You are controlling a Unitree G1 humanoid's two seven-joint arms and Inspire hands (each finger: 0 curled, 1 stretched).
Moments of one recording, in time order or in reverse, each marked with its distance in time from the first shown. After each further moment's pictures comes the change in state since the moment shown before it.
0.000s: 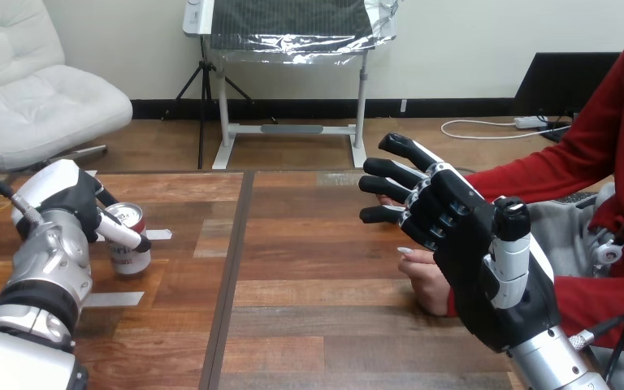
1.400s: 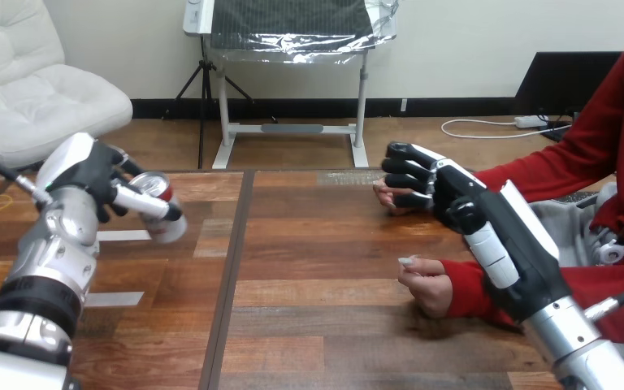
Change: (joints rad) left arm 0.075 0.004 0.085 -0.300 -0.079 0.045 -0.112; right arm -0.179 -0.118 -0.061 0.304 -0.301 -0.204 -0.090
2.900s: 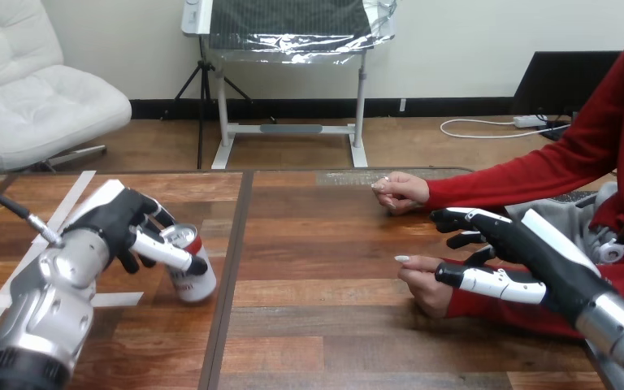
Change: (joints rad) left arm 0.312 0.039 0.025 -0.530 0.000 0.202 -0.291; right arm -0.165 -0.258 0.021 0.378 -0.281 -0.027 -0.024
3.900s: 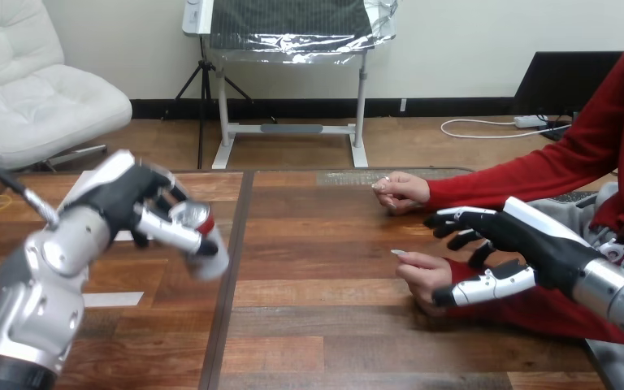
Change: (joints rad) left arm 0.033 0.040 0.035 -0.272 0.000 0.038 -0.074; right arm -0.209 -0.070 0.098 0.218 -0.146 -0.018 0.049
